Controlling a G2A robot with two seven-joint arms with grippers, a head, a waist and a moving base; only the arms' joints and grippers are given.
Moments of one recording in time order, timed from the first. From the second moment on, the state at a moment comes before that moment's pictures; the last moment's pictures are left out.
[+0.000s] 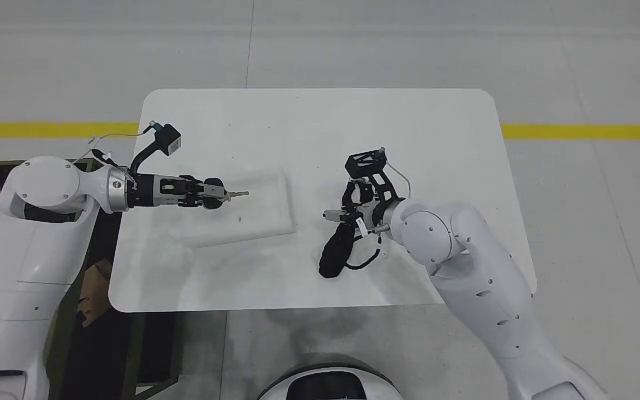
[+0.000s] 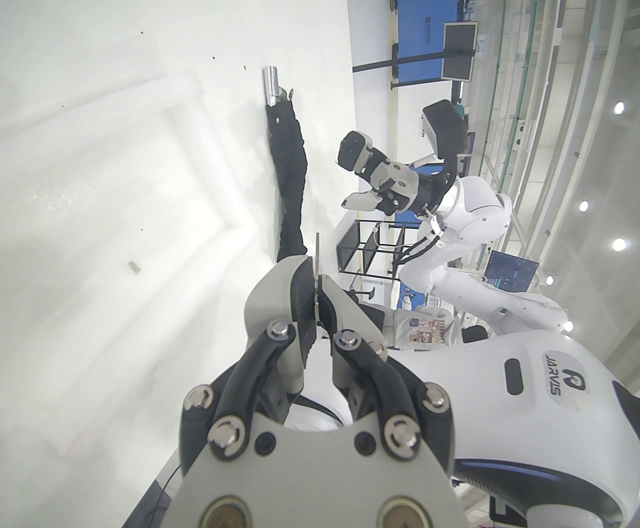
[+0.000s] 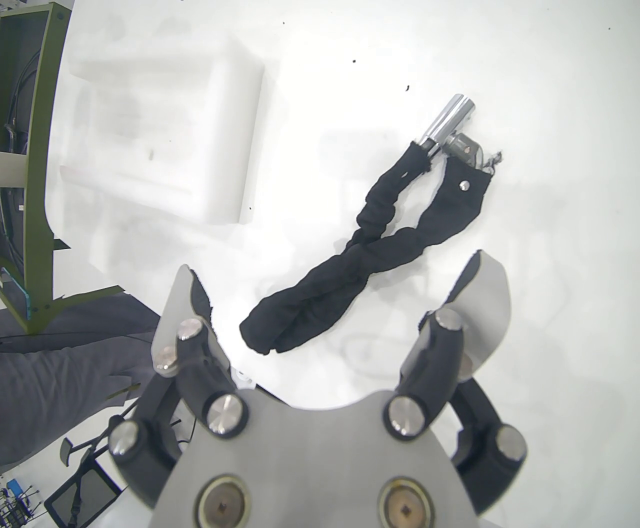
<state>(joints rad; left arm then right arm) 1.04 -0.77 -1.39 -1.47 -0.38 -0.09 -1.40 -1.10 -1.26 1.02 -1.89 -0.89 0.29 1.18</state>
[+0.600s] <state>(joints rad) 1.04 -0.77 -1.39 -1.47 -0.38 -0.09 -1.40 -1.09 -1.30 0.99 -1.86 -0.86 0.40 1.13</state>
